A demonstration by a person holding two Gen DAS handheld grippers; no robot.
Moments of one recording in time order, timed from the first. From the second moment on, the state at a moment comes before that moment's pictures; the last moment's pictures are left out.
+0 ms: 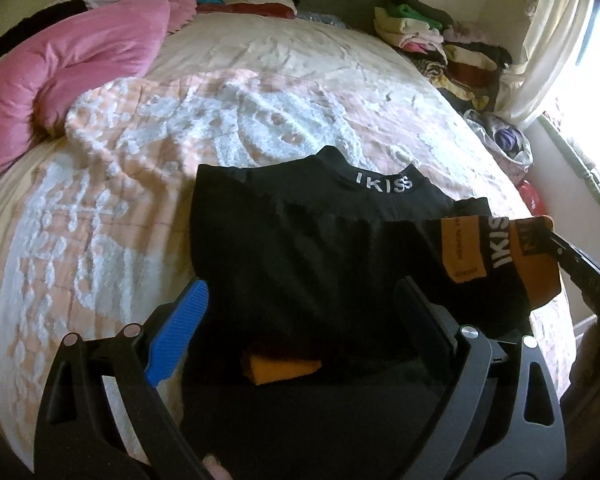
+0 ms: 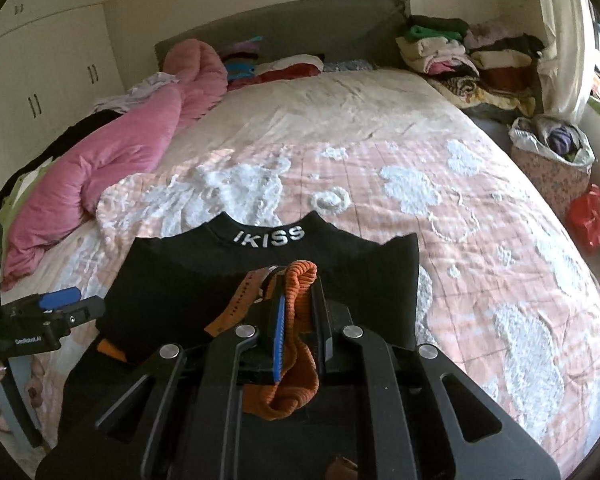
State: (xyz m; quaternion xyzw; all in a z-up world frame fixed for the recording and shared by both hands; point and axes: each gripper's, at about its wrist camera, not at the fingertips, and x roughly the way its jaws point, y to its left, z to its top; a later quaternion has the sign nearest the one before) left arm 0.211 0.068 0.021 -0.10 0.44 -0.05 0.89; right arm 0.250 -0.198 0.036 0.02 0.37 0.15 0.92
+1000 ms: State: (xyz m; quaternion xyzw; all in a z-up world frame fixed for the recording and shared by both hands) left arm 0.237 0.043 -0.018 -0.06 0.49 -0.06 0.87; right arm 0.241 -0.212 0.006 0.07 0.41 0.14 0.90
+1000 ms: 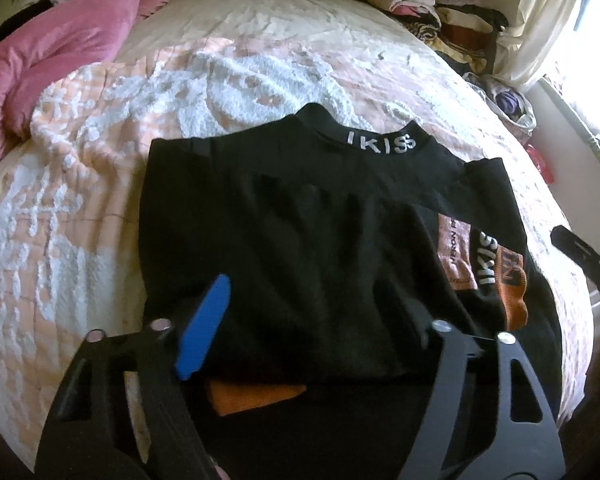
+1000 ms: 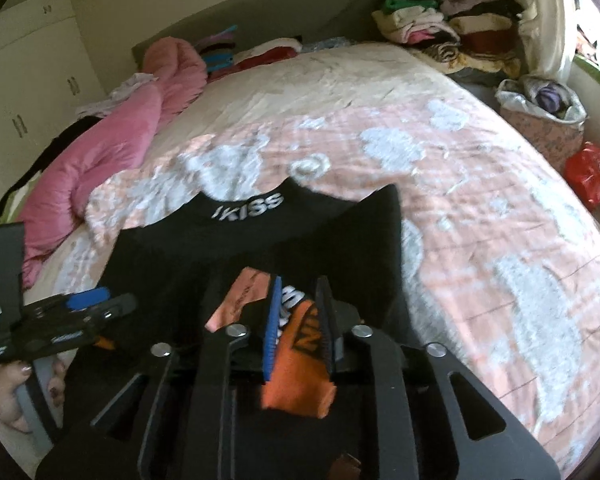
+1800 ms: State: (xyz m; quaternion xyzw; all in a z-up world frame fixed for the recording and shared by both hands) left arm 0.238 0.043 -0.035 -0.03 0.50 -0.07 0.86; right arm 0.230 -0.187 -0.040 0.06 0.48 0.14 0.86
